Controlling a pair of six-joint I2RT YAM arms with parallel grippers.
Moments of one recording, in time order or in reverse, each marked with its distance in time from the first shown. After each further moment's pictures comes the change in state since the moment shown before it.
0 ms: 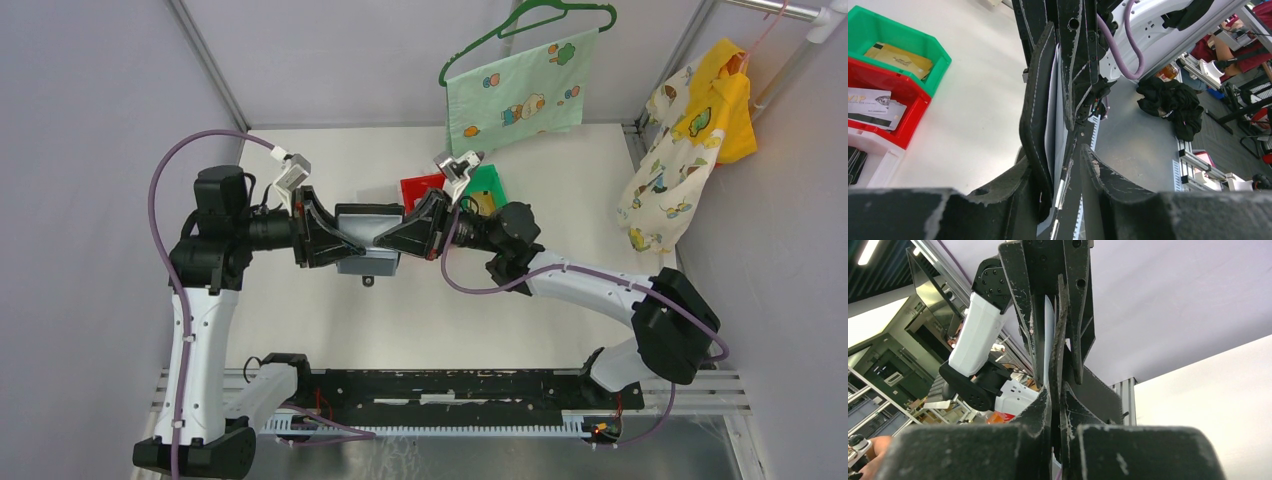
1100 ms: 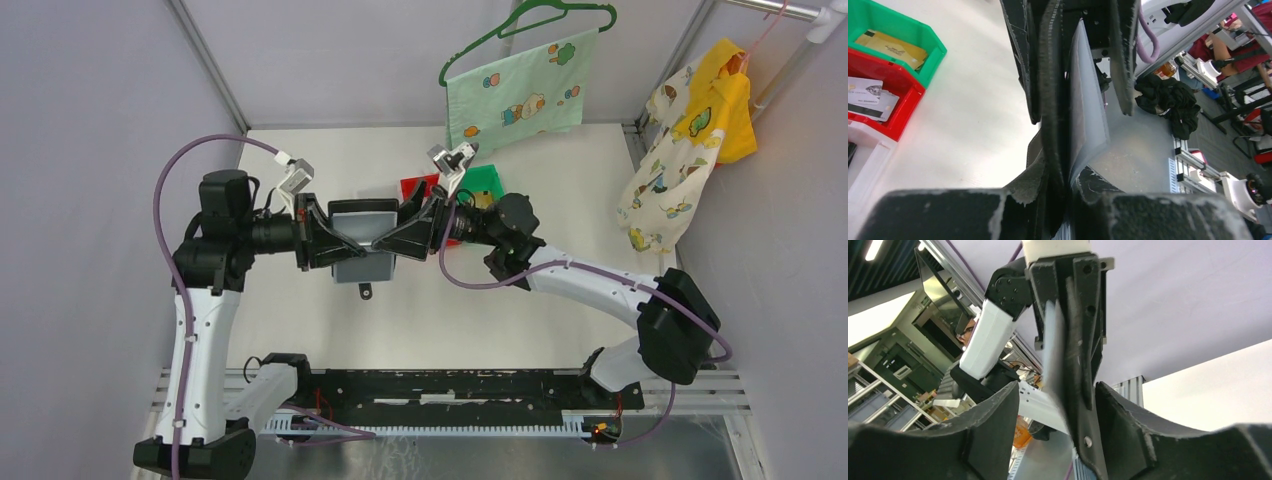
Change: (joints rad) left arm 0.000 -0.021 -0.030 -0.039 -0.004 0.038; right arm 0.009 0.005 0.094 -0.116 -0.033 0.009
